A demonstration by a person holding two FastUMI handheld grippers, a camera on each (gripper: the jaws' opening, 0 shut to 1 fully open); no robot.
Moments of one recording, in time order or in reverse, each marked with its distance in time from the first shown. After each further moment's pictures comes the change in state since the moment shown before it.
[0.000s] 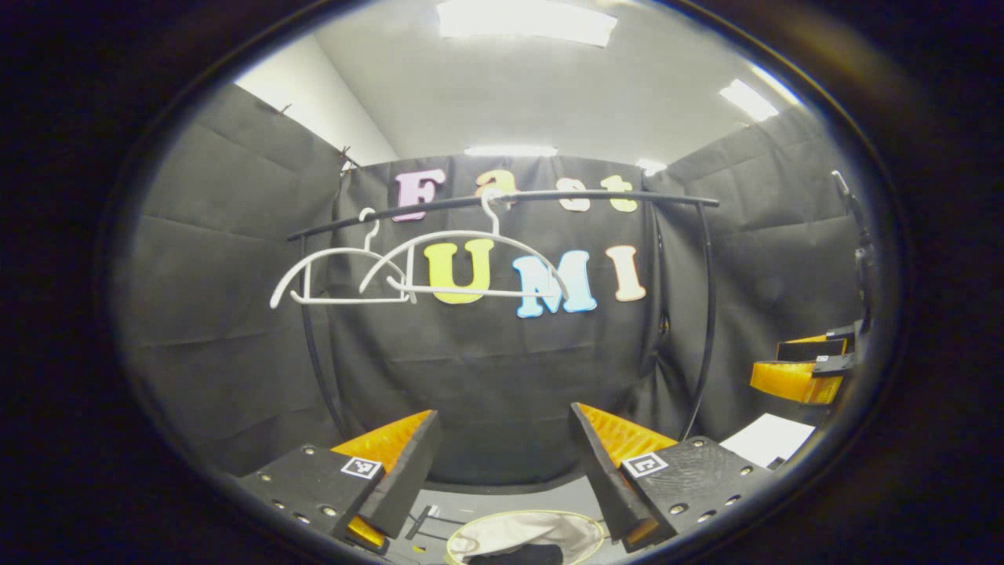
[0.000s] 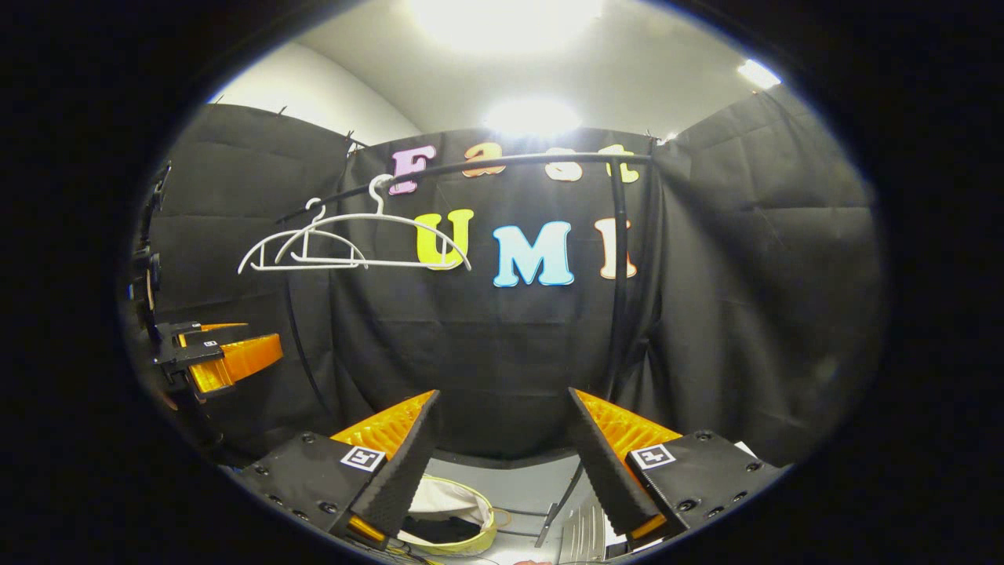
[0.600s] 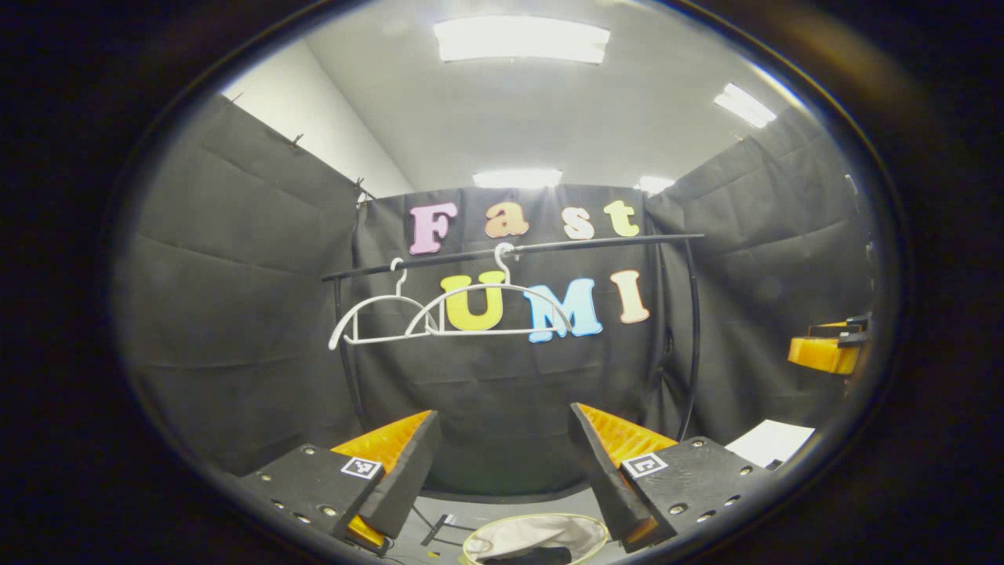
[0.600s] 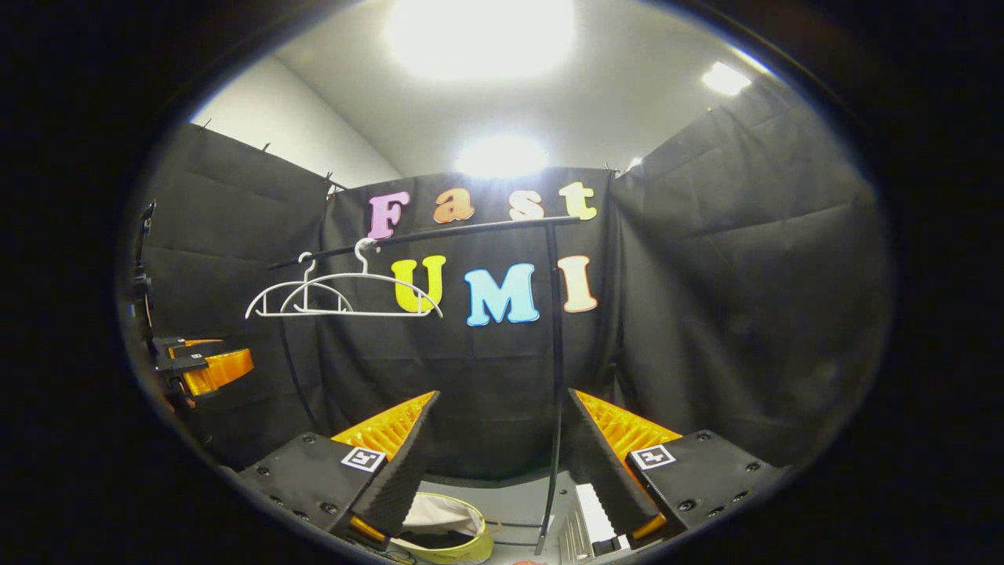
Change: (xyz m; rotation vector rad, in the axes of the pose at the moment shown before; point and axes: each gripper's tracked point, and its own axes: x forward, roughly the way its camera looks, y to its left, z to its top) left arm -0.091 0.002 0.047 0.047 -0.085 0.059; right arm -0.095 -0.046 0.039 0.050 -0.141 -0.108
